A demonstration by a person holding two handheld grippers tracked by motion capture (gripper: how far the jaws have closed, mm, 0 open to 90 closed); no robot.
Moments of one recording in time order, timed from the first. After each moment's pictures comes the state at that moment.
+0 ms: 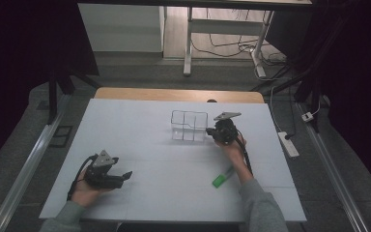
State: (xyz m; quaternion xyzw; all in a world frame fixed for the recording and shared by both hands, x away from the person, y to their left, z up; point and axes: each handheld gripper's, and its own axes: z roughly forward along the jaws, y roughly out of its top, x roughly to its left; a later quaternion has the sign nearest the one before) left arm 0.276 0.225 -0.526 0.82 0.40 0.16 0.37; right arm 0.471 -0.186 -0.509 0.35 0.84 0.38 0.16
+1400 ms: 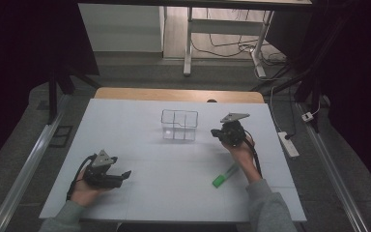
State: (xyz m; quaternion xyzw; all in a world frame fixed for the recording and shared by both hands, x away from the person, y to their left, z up) left arm 0.277 0.228 -0.527 0.82 0.41 0.17 0.37; right arm 0.448 -0.210 -0.484 0.31 0.85 0.39 0.16
